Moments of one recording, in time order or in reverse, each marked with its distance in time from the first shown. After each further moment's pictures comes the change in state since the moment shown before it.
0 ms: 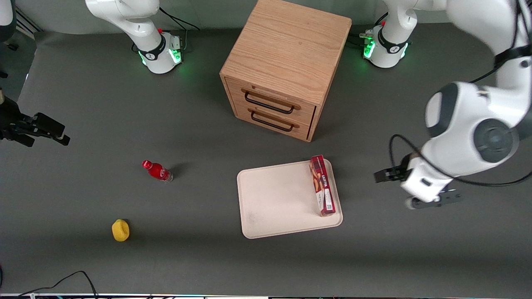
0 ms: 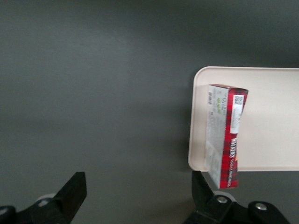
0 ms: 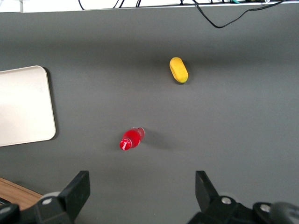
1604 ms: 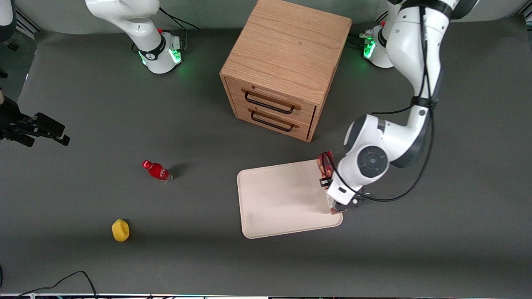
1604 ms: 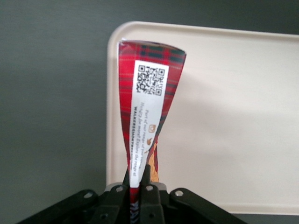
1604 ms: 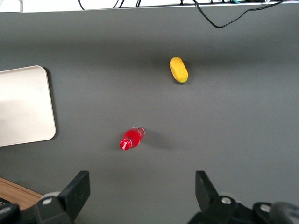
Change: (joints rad) arm -0.249 0.293 -0.034 -0.061 -0.033 0.384 -0.299
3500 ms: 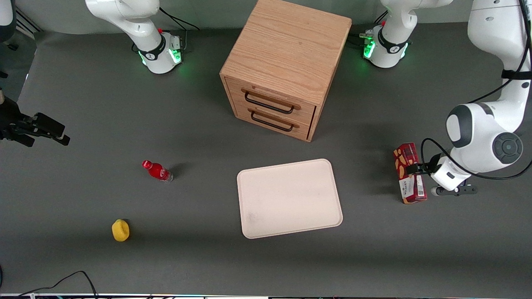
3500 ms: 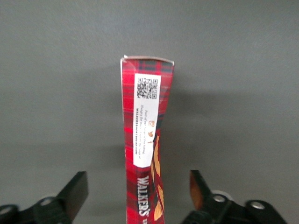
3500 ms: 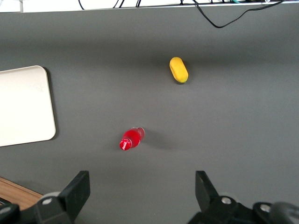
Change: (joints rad) arm 0.444 -0.284 0.037 -0.471 0.022 0.112 0.633
